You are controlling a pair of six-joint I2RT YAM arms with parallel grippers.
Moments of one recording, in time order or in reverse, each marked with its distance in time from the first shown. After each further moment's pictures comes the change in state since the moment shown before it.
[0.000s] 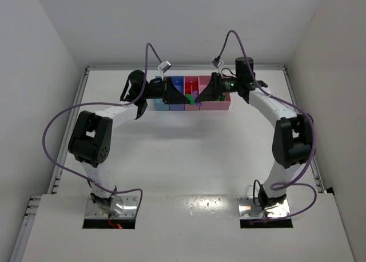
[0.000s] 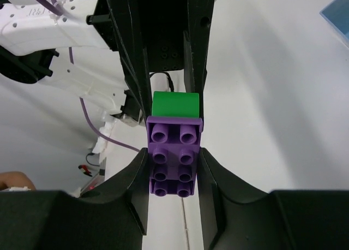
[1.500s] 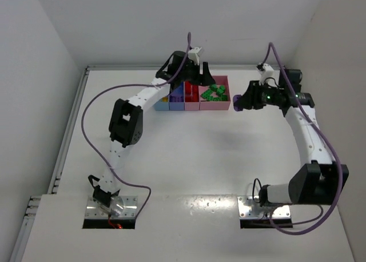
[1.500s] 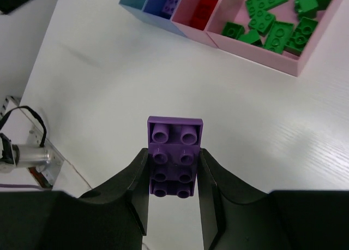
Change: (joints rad) left arm -0.192 0.582 0.982 -0.882 -0.720 0.582; right arm -0.323 -0.498 -0.190 -0.523 0.513 -0.394
